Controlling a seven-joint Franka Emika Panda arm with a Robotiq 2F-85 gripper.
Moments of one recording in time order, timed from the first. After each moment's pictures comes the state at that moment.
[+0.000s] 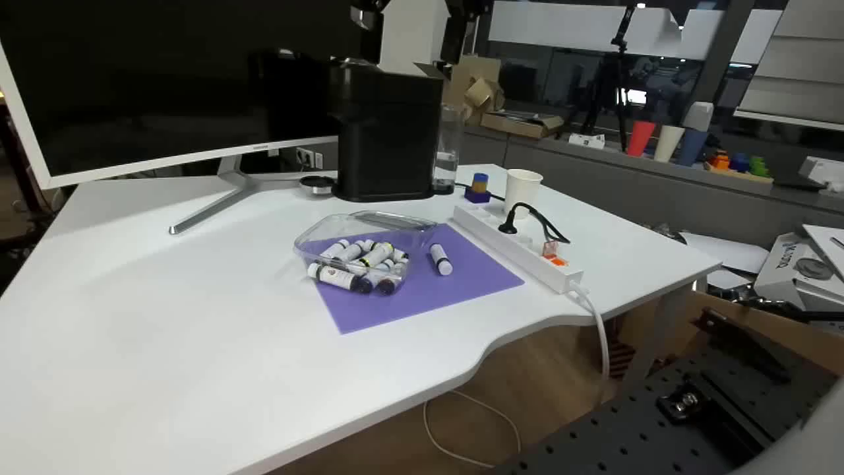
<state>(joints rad) 0.12 -0.64 0.19 -2.78 0.02 2.38 0.06</state>
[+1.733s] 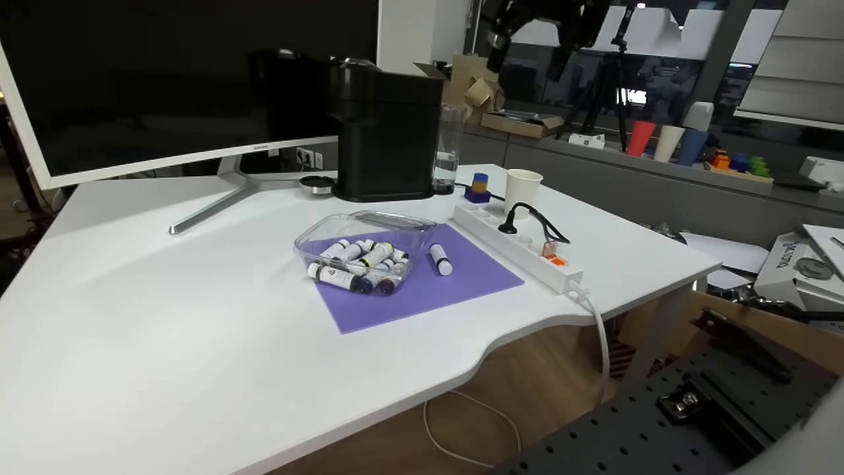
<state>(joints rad) -0.08 -0.59 -0.12 -2.78 -0.02 2.49 -0.14</state>
